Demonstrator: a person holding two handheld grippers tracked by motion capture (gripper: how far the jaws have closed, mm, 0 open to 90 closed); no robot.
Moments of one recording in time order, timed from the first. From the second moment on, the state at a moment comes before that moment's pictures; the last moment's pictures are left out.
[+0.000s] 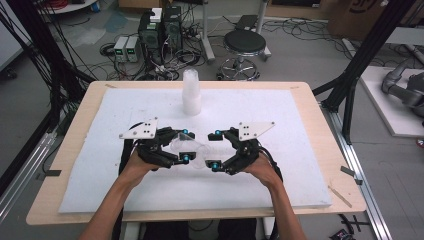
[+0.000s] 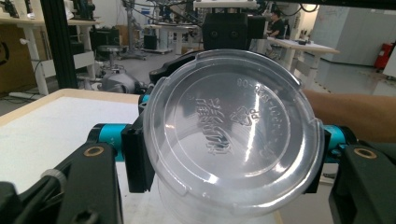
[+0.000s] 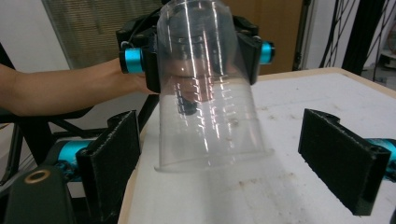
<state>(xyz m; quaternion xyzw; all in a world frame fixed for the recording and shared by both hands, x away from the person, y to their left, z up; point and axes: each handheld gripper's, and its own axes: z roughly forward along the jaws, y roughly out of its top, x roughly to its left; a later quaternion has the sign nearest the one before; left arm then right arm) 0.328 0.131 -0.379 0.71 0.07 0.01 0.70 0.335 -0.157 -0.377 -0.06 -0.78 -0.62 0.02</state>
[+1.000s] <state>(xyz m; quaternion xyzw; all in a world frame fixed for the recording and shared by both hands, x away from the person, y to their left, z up) 0.328 0.117 -0.376 0.72 0.06 0.00 0.69 0.329 -0.133 -0.382 -0.03 -0.80 -0.60 -0.01</state>
